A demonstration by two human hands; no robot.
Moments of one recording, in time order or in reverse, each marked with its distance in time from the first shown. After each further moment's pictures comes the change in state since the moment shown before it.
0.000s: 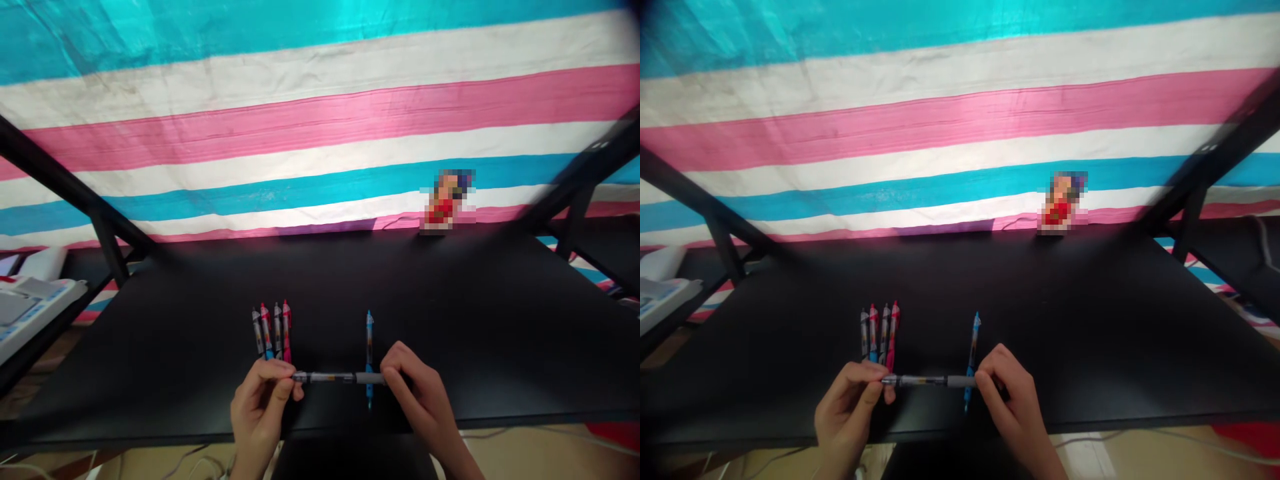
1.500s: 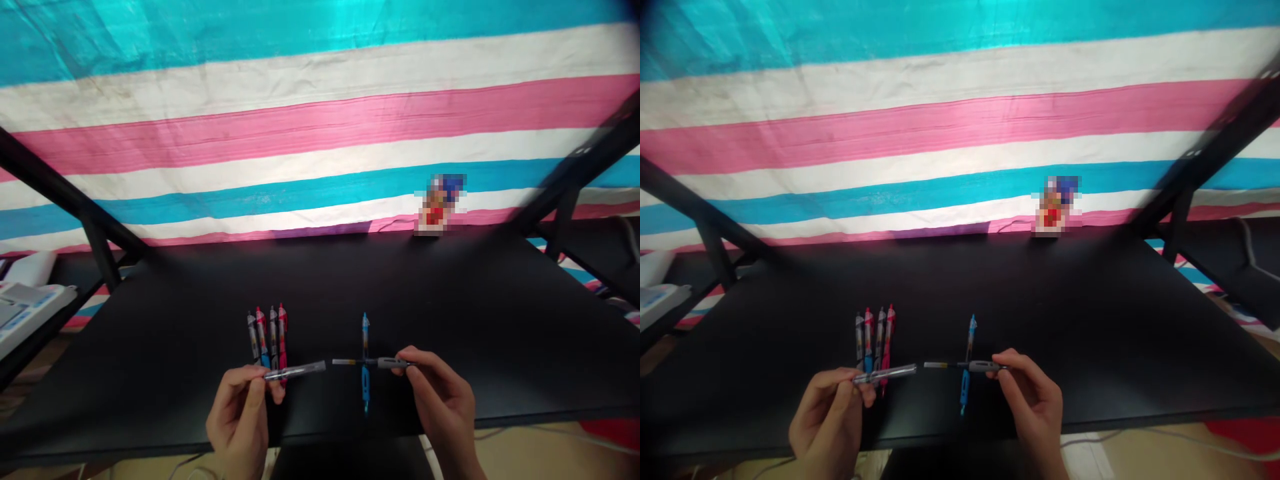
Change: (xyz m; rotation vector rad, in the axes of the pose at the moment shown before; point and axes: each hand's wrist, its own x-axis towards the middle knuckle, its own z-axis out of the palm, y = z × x) left_hand 0.004 -0.013 -0.012 -0.137 0.164 0.044; right_hand -0.013 0.029 -0.011 0.311 0.357 0.029
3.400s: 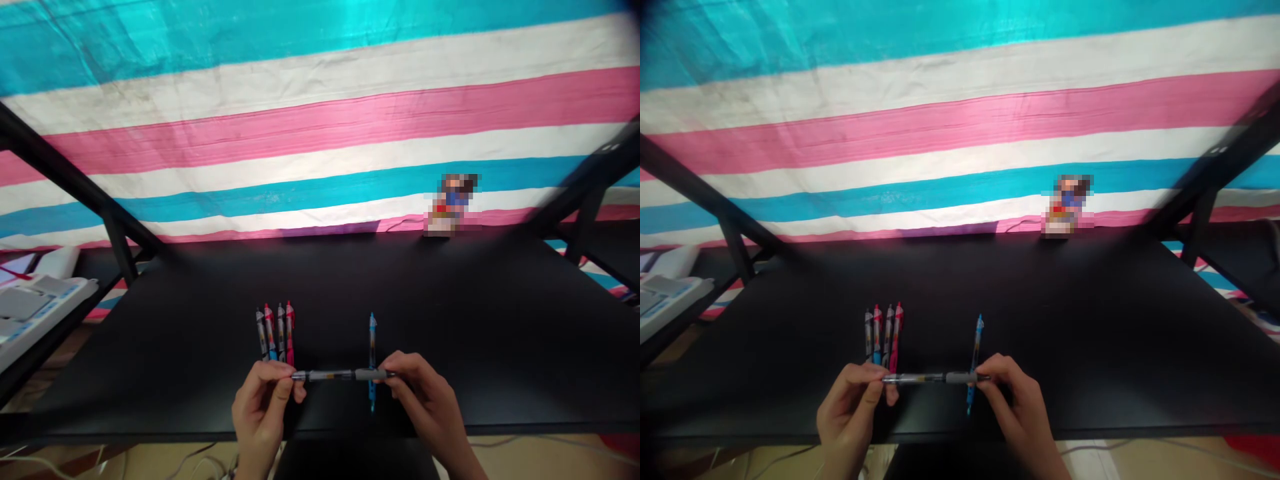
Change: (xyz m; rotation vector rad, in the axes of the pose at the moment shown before) left_hand -0.011 0.010 0.014 0.069 -0.067 -0.084; right_hand 0.000 -0.013 0.014 -0.263 -0.315 -0.029
